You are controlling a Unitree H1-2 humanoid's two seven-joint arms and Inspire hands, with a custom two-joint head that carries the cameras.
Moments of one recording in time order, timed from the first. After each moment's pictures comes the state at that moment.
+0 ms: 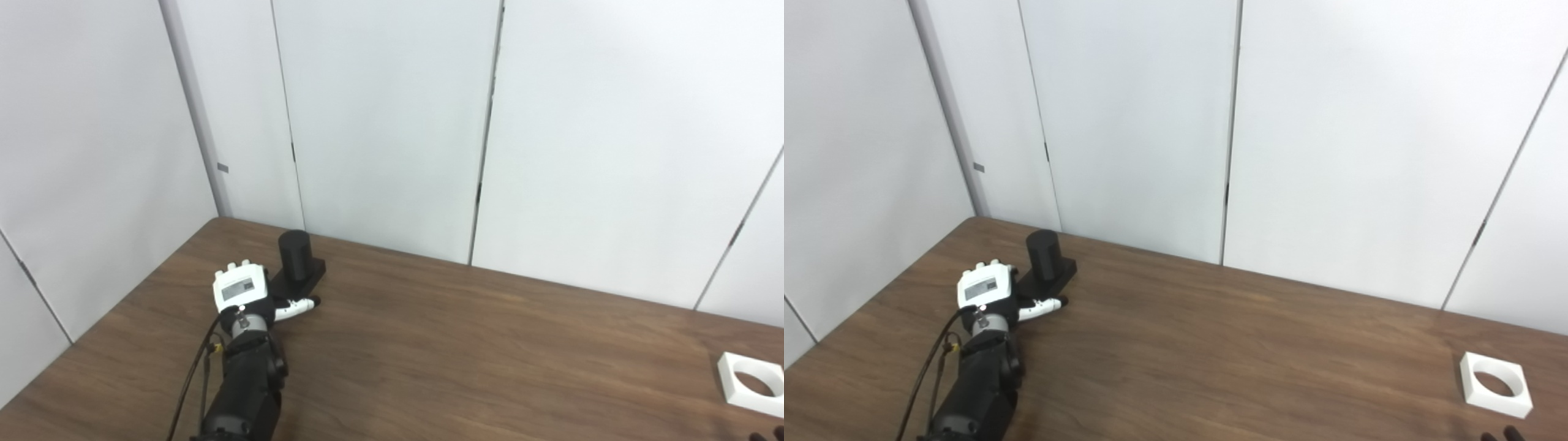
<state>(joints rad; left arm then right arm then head) -0.43 0.27 0.14 0.49 1.22 0.47 0.05 0.20 -0.18 -0.18 -0.15 0.14 -0.06 0.10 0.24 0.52</state>
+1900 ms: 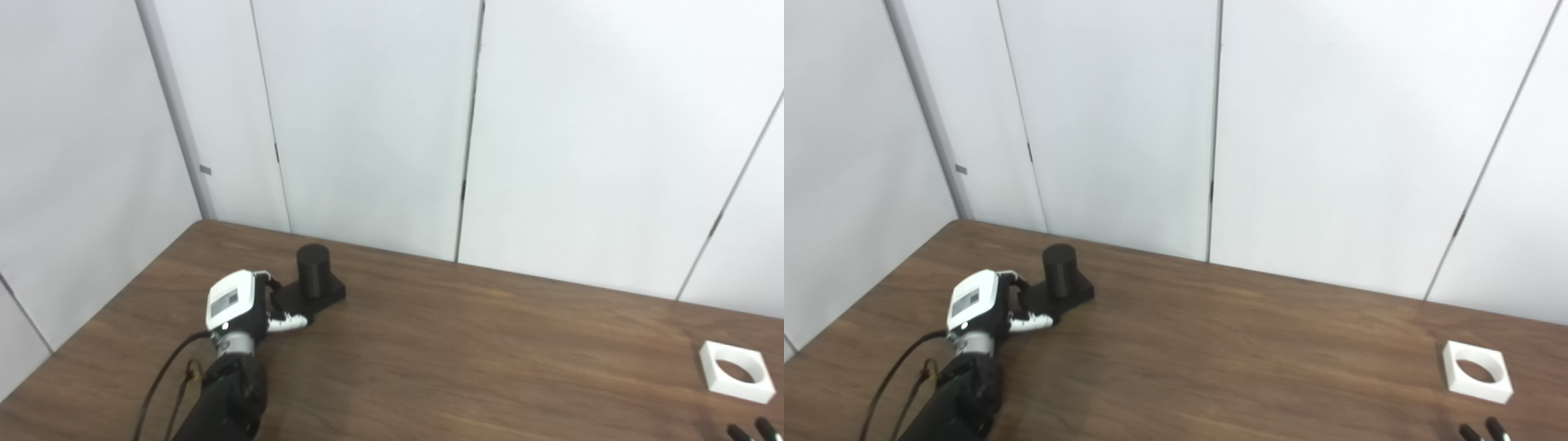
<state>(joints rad) -0.29 0.37 -0.07 0.28 0.70 0.34 0.25 0.22 -0.18 -0.15 -0.19 0.09 -0.04 0.07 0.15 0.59</state>
